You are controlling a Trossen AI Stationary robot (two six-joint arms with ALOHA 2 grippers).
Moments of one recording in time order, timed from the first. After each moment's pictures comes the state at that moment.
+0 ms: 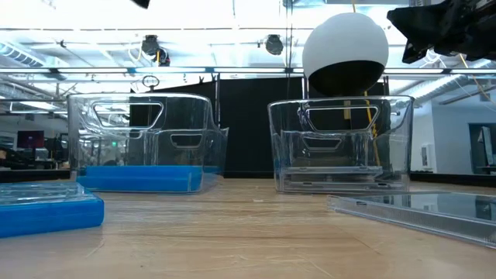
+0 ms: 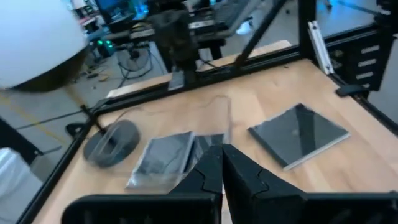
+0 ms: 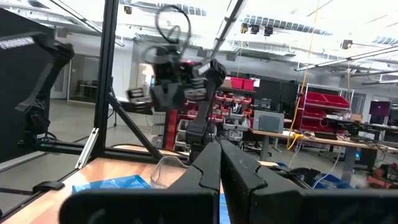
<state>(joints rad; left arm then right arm) -0.47 1.16 0.74 0.12 -0.48 0.13 0.30 0.43 0.01 0.70 0.29 -0.20</state>
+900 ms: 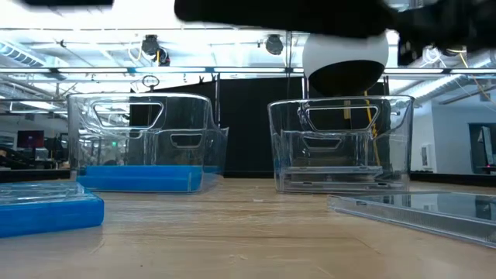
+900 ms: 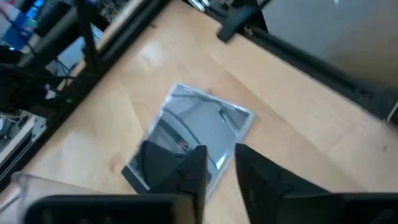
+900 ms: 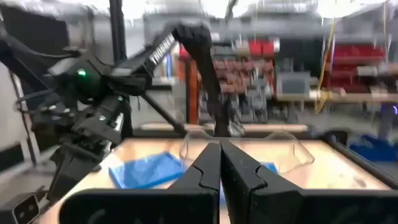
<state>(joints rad) -0.59 2.10 1.43 0.06 -0.34 0.43 0.35 0.51 0.10 0.56 0.29 -0.01</state>
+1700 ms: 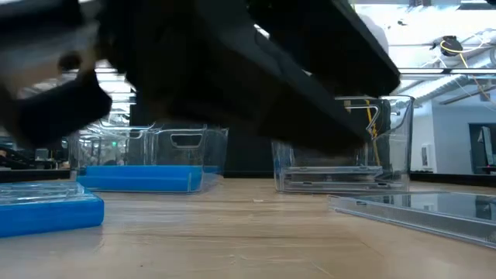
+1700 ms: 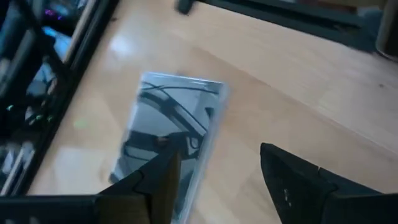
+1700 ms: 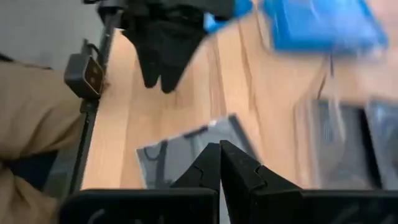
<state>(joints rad) -0.58 2.15 1.44 0.03 -0.31 0.63 0.91 1.50 1.08 -0.61 0.66 0.78</state>
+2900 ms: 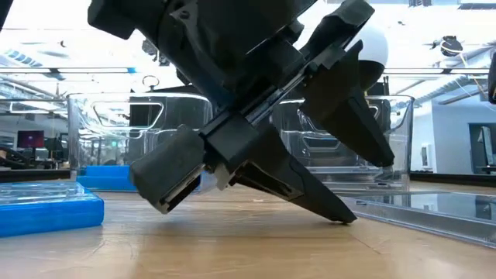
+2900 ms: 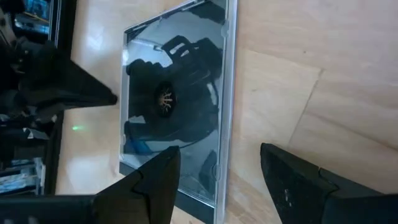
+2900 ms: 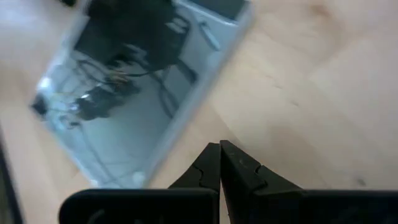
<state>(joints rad) -0.47 2.22 1.44 0.02 -0.25 0.94 0.92 1.53 0.58 -0.17 0.43 1.54</state>
